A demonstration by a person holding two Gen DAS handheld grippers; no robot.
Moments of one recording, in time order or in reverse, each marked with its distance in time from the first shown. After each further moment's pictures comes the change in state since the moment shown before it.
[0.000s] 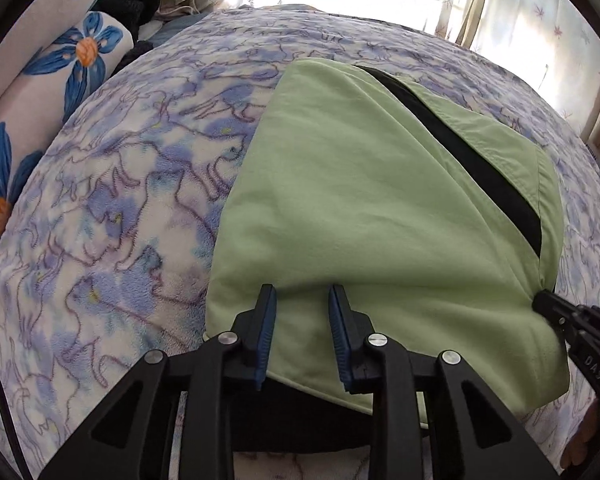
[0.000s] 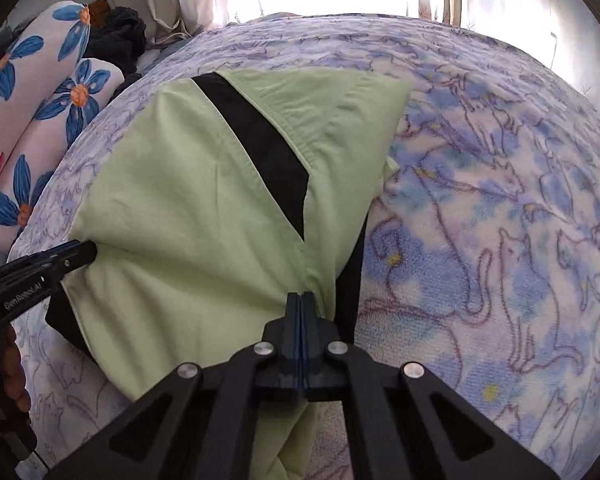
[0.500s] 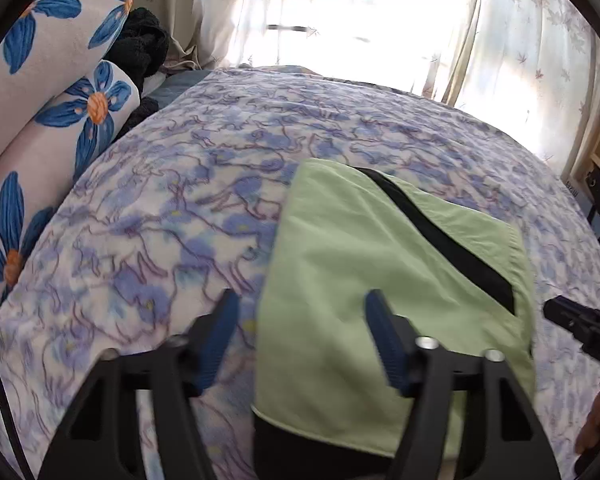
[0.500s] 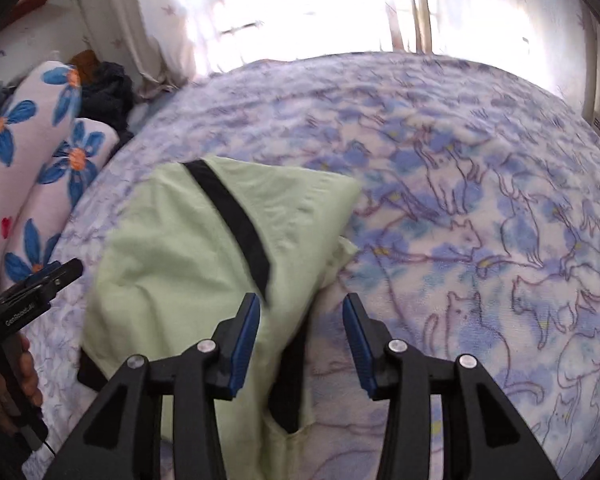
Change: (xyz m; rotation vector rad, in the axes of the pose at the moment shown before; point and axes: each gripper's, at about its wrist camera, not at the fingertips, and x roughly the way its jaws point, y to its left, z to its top) left arm -0.047 0.022 0.038 -0.009 -0.192 -0.069; right arm -0.050 -0.018 0.034 0.083 -0.135 0.032
